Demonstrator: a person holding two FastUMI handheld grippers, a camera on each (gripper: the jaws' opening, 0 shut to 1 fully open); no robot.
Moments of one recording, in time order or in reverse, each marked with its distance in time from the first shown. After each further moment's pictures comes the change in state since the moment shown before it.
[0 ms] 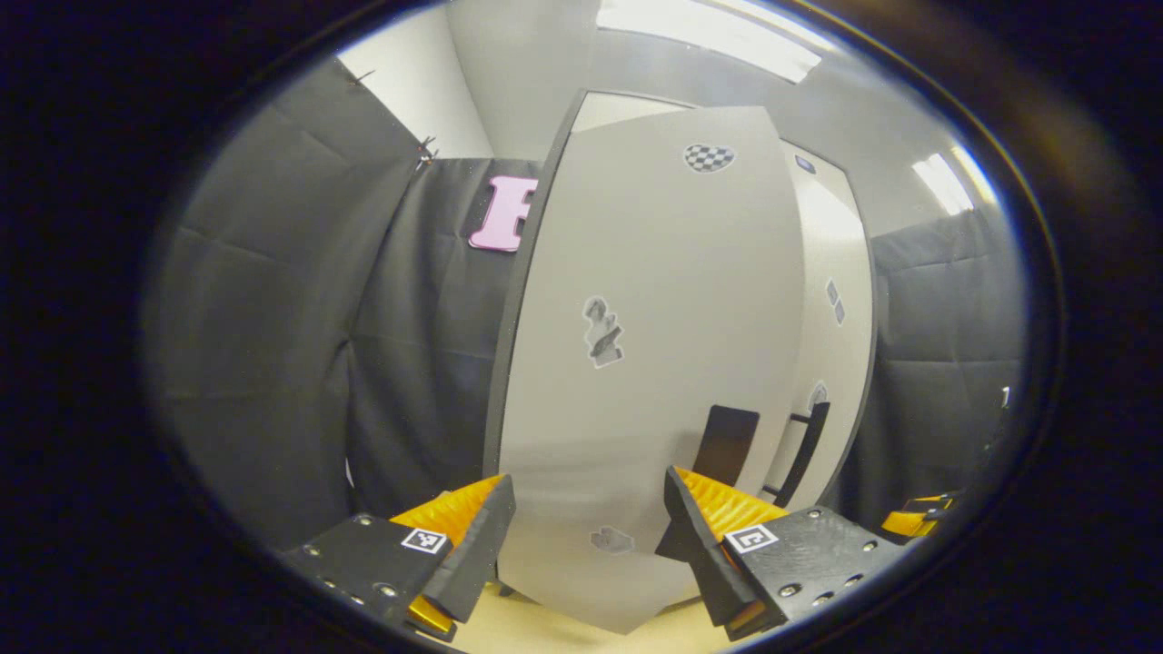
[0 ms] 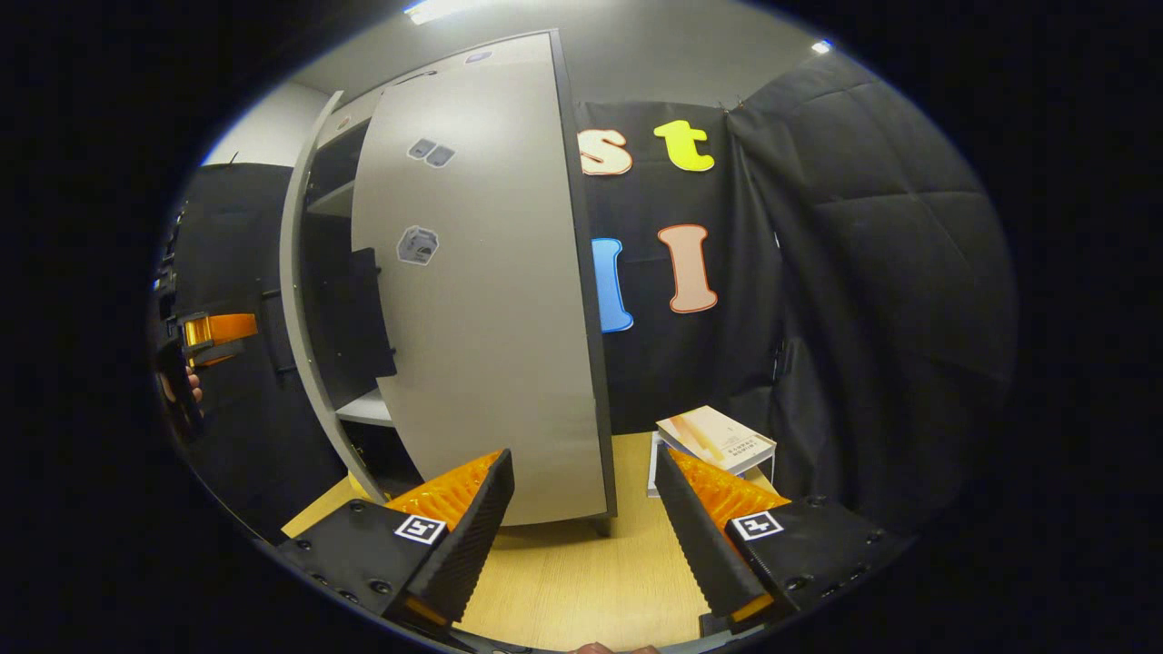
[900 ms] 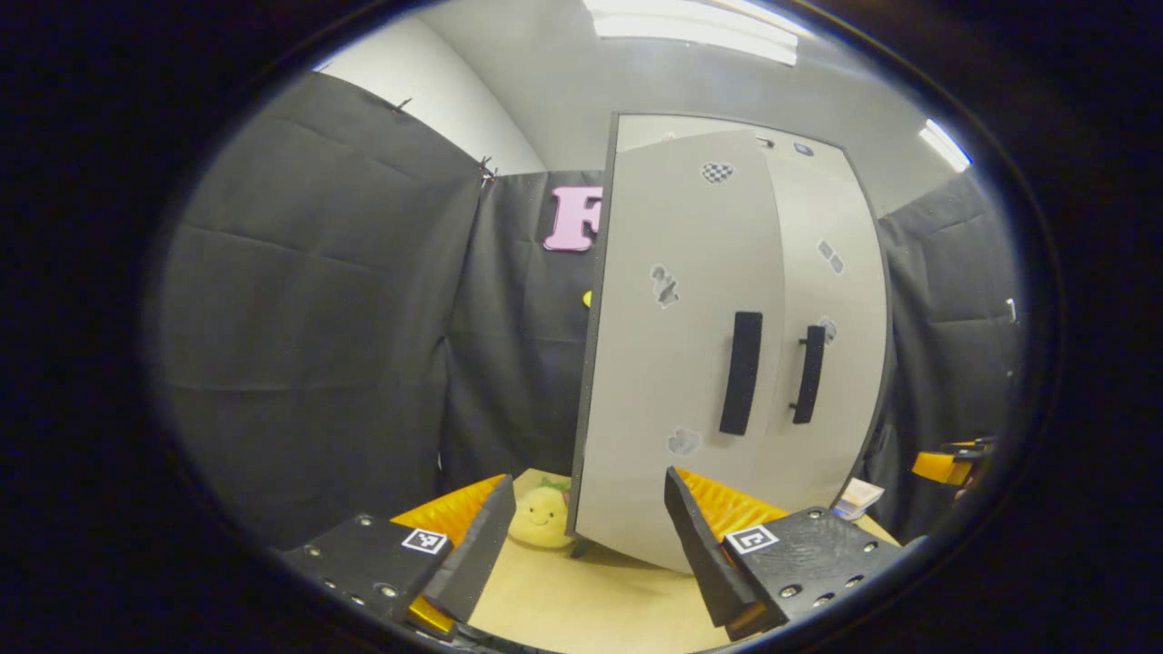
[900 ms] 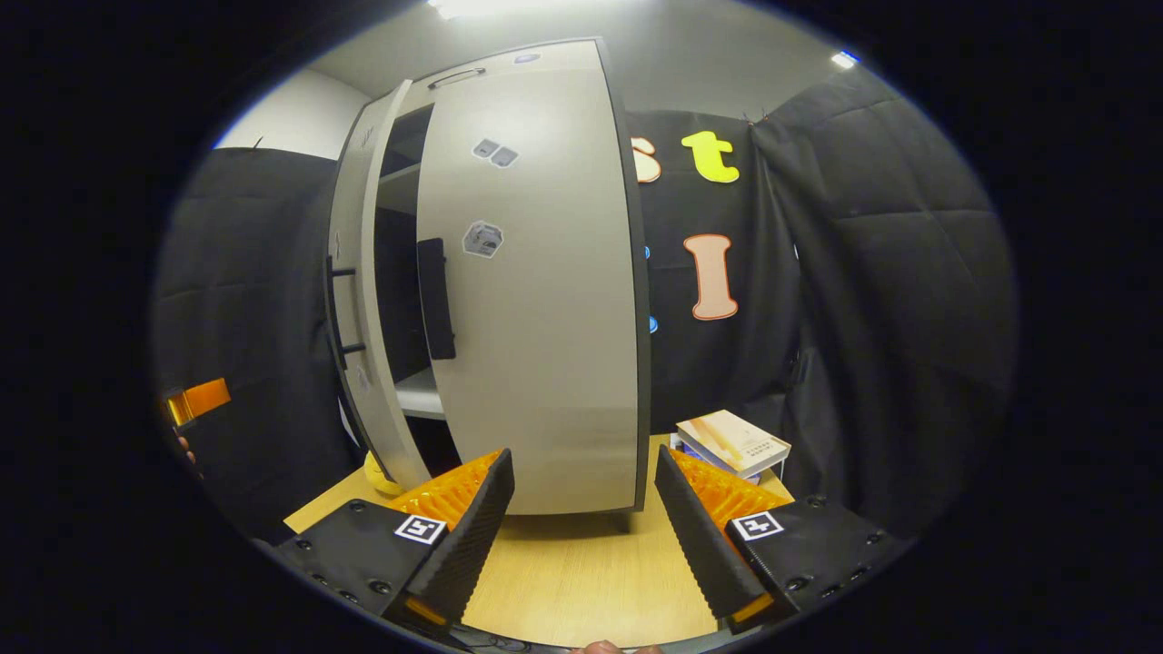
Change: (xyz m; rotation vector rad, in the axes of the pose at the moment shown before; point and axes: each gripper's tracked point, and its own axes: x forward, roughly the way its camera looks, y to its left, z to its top) left arm -0.140 0.045 -0.071 0.076 0.050 0.197; right arm -0.031 0.061 -0.020 -0.051 -0.006 0.021
